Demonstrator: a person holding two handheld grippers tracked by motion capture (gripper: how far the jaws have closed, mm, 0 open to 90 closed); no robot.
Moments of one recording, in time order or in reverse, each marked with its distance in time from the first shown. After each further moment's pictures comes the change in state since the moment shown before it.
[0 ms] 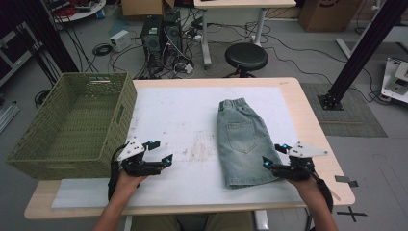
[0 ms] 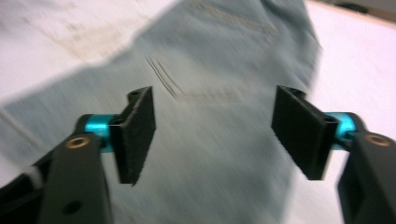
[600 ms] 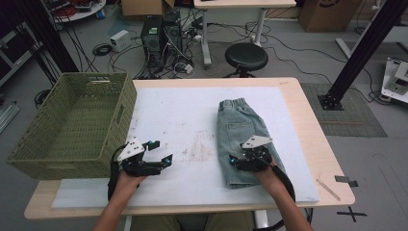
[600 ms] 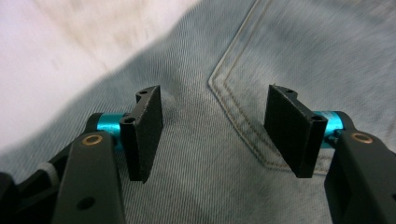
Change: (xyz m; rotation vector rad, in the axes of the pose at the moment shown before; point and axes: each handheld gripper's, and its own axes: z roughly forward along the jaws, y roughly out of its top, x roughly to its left) left arm 0.000 0.000 -0.001 0.003 0.004 -0.007; right arm 0.049 0.028 0.093 0.214 0.033 -0.084
